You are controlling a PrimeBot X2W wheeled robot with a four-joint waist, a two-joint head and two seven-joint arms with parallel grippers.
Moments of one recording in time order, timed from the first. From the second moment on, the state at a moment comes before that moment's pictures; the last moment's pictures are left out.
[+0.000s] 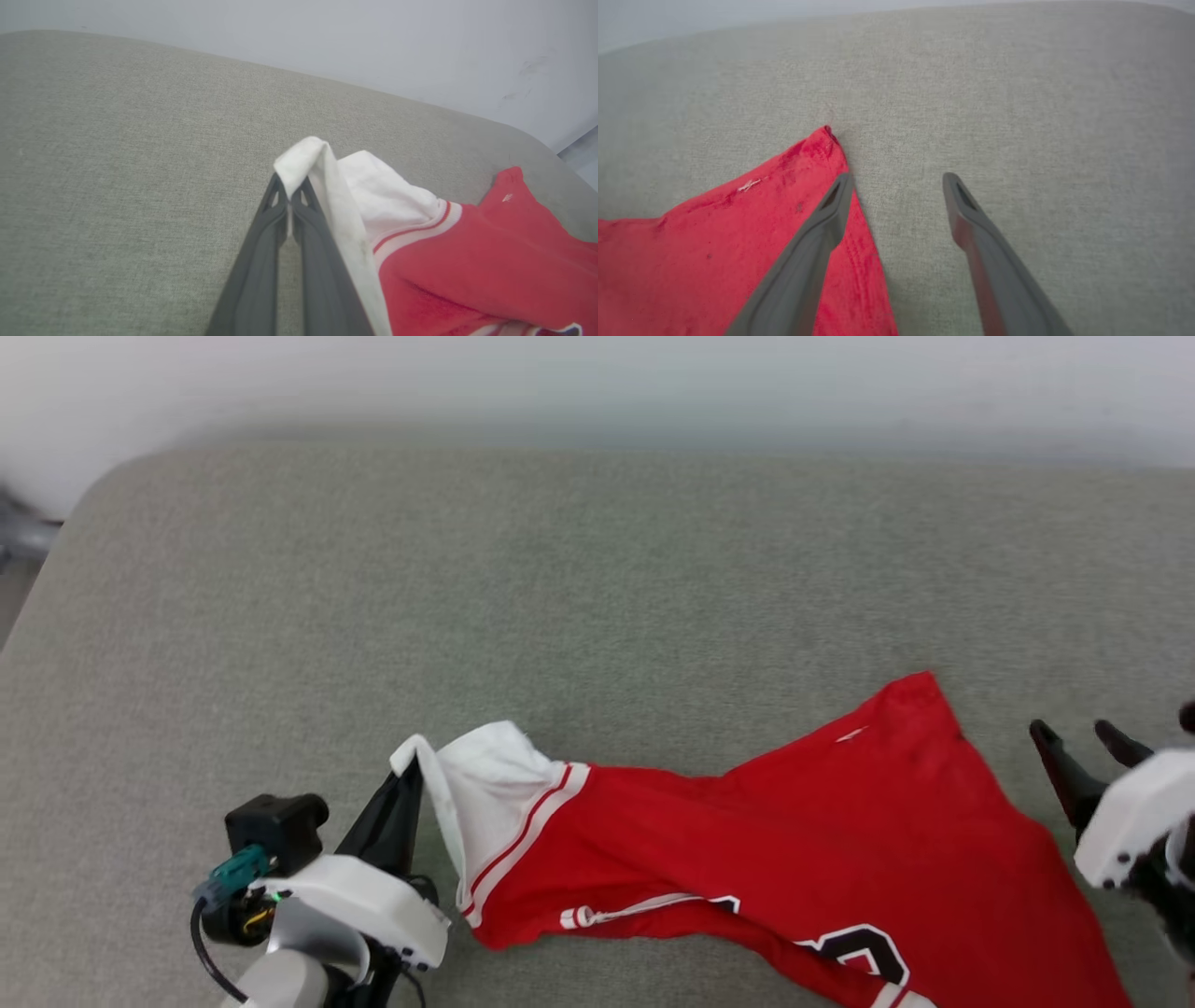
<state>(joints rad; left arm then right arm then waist) -0.15 0.35 -0.39 0.14 -0.67 0.08 -0.16 -0.22 -0.33 -0.08 0.25 0.46 0.13 0.27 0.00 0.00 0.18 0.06</state>
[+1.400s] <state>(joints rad) -0.40 0.38 -0.36 0.23 -0.67 0.02 -0.18 -0.58 -0.49 0.20 0.37 0.64 0.13 0.66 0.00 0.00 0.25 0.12</state>
